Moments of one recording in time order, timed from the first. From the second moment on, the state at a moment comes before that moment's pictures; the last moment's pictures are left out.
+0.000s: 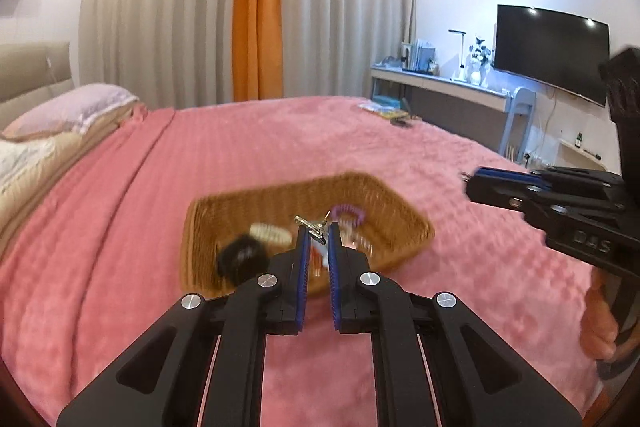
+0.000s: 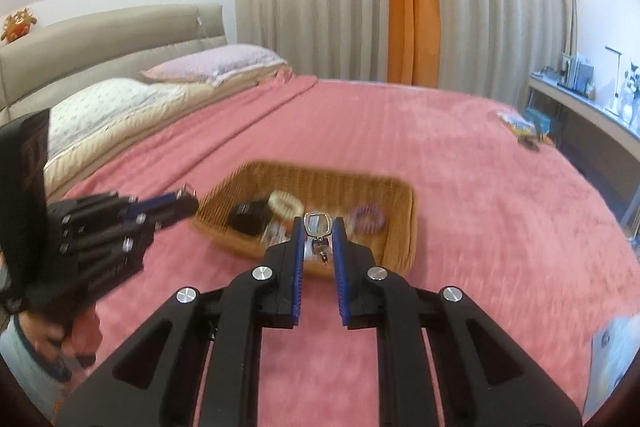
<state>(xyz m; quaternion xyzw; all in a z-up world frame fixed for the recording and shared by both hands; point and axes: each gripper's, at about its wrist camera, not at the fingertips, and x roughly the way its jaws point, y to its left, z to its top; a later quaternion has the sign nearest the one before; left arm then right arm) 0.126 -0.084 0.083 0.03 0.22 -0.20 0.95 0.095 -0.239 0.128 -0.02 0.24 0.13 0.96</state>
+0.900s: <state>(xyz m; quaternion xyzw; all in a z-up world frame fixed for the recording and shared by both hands) 0.266 -0.097 0.004 0.00 0.32 -0.19 0.93 0.279 -0.238 0.042 0.07 0.39 0.12 0.91</state>
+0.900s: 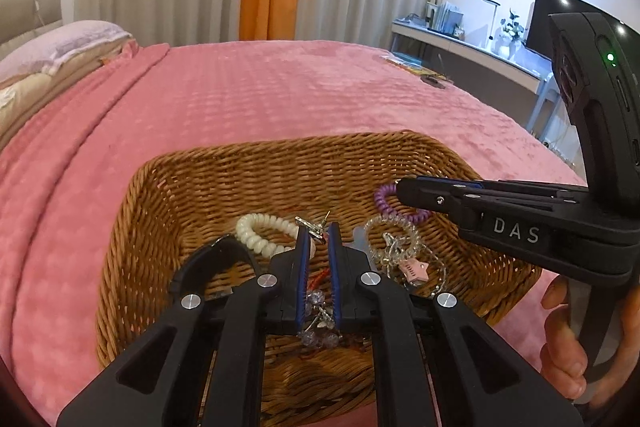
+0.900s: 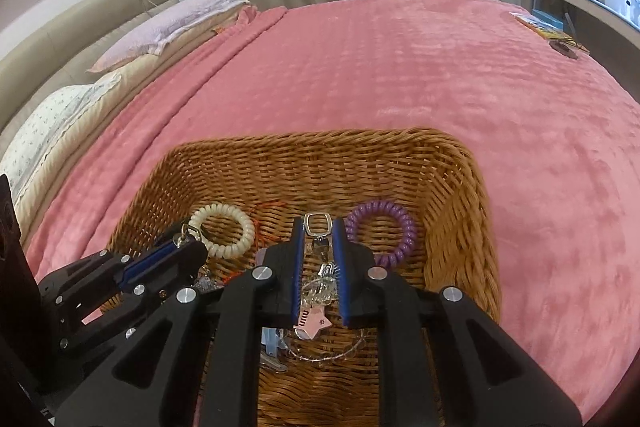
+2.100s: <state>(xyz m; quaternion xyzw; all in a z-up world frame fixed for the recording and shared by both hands) 0.075 -0.075 0.059 0.02 0.18 -0.08 0.98 0.086 -0.232 0.084 0.02 0.23 0.09 0.97</state>
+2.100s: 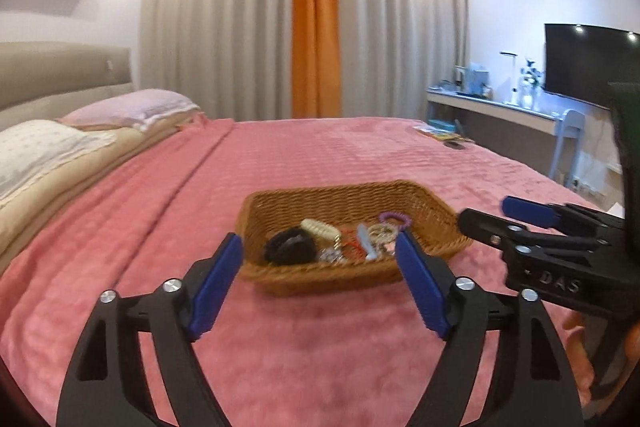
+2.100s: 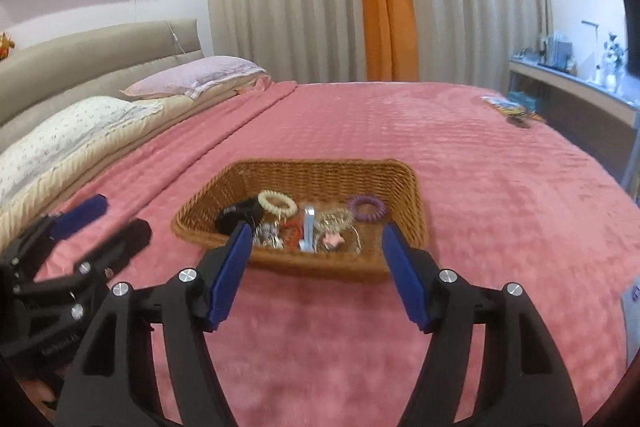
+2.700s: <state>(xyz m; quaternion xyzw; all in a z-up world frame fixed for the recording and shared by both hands) 0.059 -0.056 0.012 0.00 0.20 -0.03 0.98 0.068 -0.232 0.025 0.01 0.25 0.07 0.96</state>
